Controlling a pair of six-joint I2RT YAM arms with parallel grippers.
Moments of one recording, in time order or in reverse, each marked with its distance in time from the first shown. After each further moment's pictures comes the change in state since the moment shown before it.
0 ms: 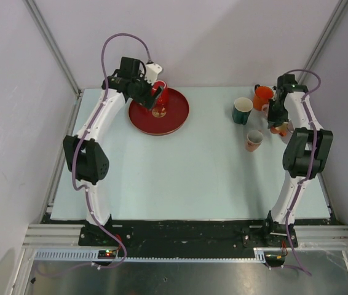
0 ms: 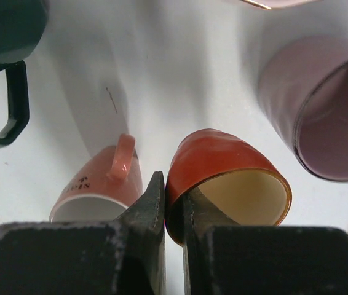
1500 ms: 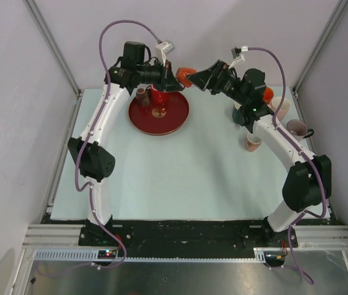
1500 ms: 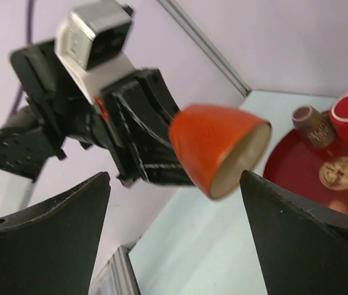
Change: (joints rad) left arm -0.056 0.072 0.296 0.022 0.644 -0.406; right arm 0.469 -0.394 -0.404 1.352 -0.603 0.763
